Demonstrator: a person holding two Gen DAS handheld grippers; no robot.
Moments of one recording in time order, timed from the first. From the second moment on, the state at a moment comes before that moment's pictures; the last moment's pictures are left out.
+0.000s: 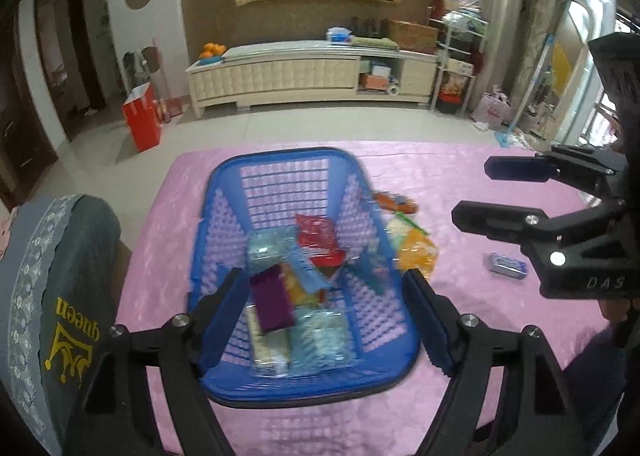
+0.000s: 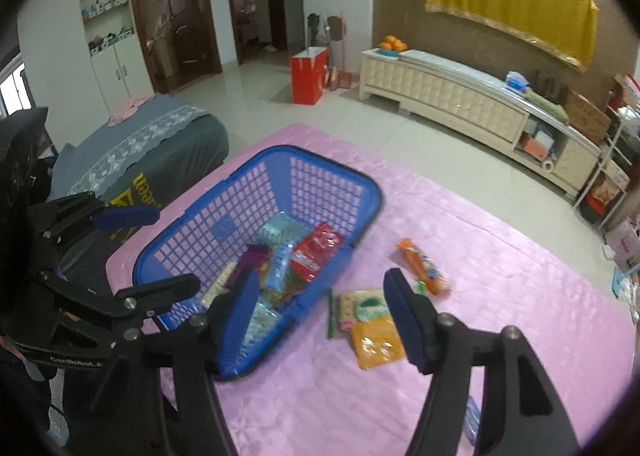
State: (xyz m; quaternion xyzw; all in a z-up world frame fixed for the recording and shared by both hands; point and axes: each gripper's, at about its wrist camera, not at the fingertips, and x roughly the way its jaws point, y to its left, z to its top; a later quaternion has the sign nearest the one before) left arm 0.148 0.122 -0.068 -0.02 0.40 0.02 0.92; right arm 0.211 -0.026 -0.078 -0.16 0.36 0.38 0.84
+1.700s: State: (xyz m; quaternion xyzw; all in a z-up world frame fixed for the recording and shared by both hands) left arm 0.286 -0.010 -0.230 0.05 0.51 -0.03 0.86; right arm 0.300 -0.187 -0.262 -0.17 0.51 0.26 0.80
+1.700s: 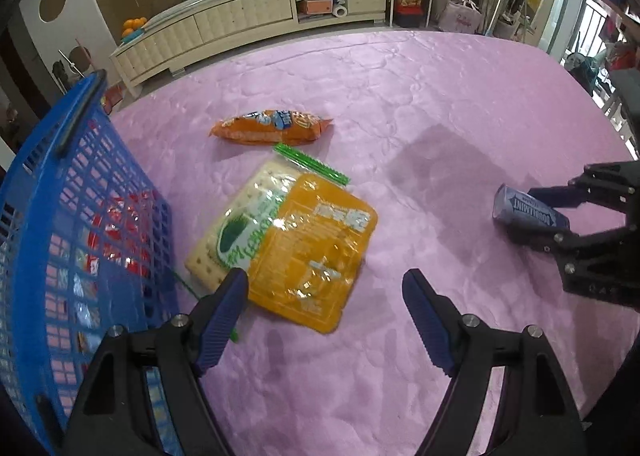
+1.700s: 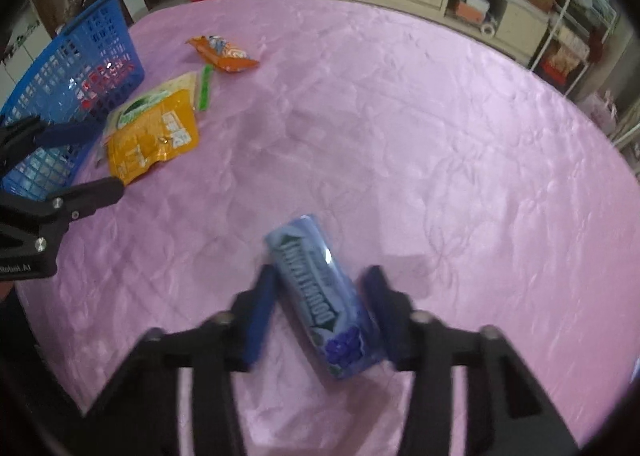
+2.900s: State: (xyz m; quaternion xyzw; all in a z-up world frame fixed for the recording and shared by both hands) left arm 0.329 -0.036 -0.252 0.06 0.55 -0.09 0.83; right arm 0.327 -0.193 -0.252 -0.07 0.52 0.25 0.81
